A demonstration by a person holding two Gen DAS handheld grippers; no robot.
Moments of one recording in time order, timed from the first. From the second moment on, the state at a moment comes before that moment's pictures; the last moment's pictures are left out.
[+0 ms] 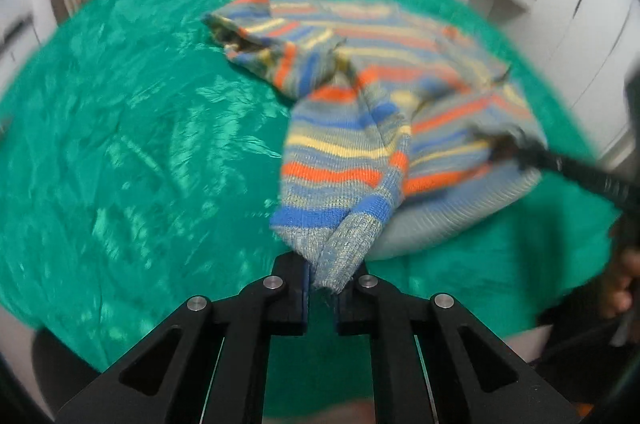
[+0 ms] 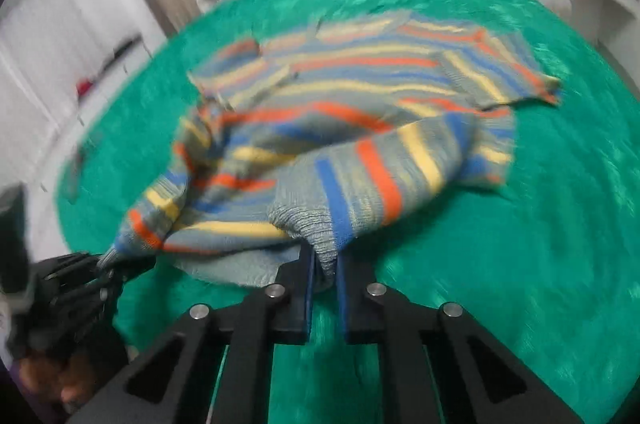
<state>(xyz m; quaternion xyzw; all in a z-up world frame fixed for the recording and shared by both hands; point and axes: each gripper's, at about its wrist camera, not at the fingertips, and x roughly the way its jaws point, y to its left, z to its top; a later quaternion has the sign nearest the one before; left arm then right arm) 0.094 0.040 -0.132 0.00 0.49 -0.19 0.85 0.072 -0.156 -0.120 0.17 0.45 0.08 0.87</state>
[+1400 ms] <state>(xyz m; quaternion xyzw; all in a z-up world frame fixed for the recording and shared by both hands) 0.094 0.082 -0.188 -0.02 0.57 -0.15 0.81 0.016 -0.180 -0.187 0.19 0.54 -0.01 0.82</state>
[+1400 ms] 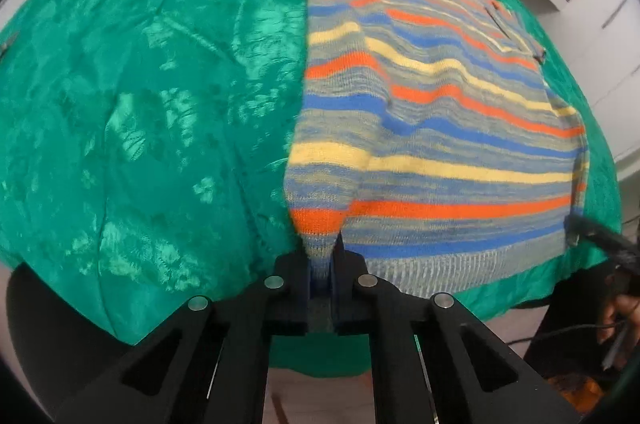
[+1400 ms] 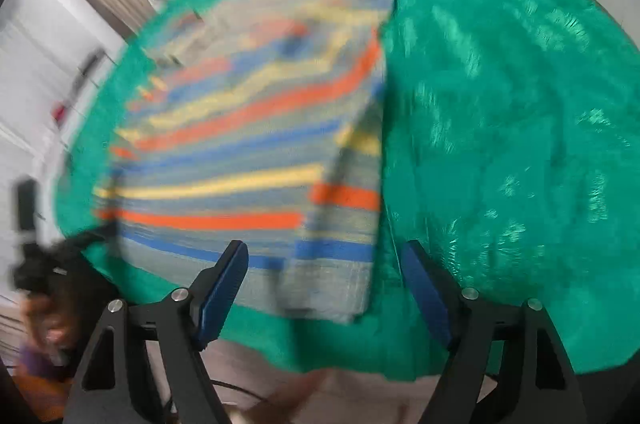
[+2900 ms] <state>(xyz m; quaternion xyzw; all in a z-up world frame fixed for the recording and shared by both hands) 0.084 0.114 -0.130 0.01 0.47 0.01 0.88 0.194 -0.209 -0.084 -0.05 0.48 0.08 0.87</state>
